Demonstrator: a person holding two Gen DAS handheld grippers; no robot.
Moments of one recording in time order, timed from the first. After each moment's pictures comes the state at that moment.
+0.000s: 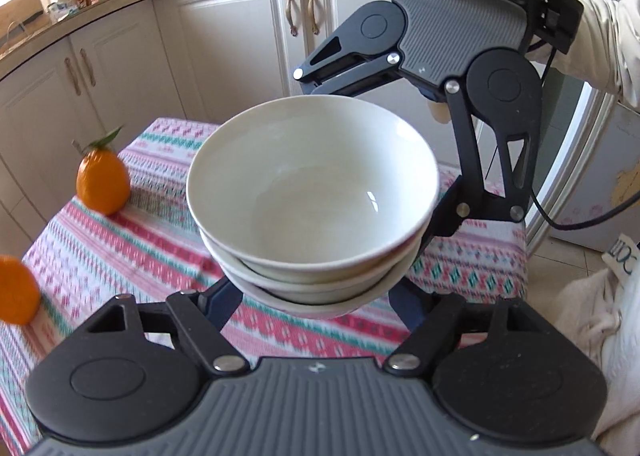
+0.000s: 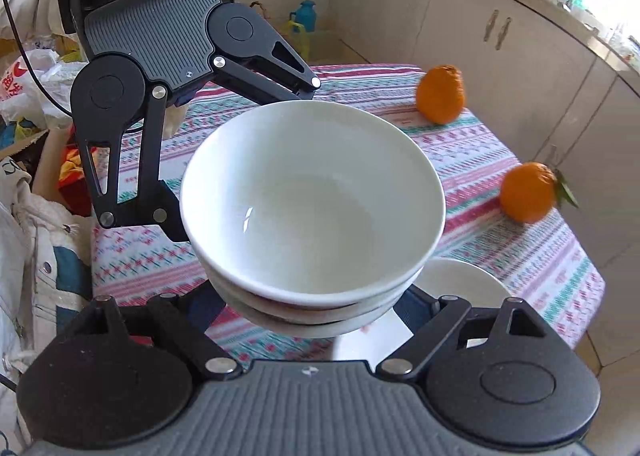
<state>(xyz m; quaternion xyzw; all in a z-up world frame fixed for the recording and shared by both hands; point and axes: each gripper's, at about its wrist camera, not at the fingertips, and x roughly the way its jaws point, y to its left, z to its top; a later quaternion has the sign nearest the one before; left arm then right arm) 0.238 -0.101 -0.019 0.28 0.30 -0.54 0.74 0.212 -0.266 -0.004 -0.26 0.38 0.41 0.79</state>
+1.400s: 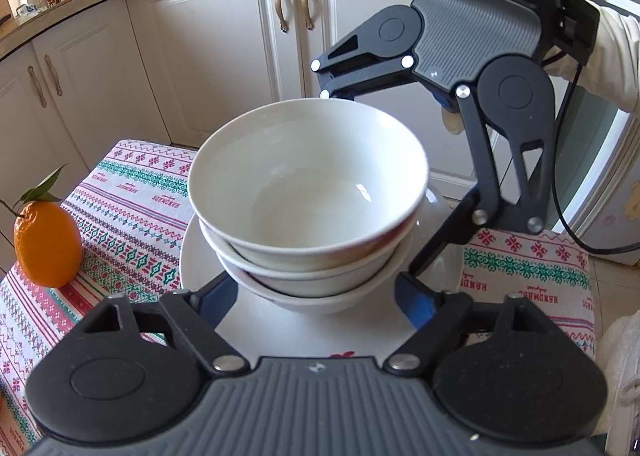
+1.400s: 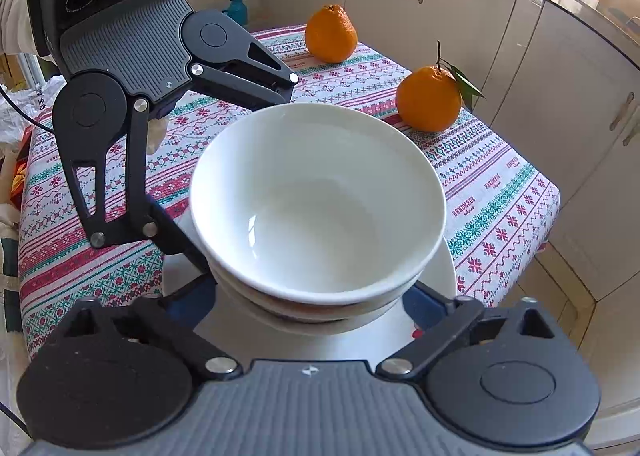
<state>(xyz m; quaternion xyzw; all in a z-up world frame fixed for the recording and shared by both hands) 0.291 -0.193 -0.057 0.29 0.30 -0.55 0.73 0.259 -0.366 -0.043 -0.21 0.40 0.35 0.82</state>
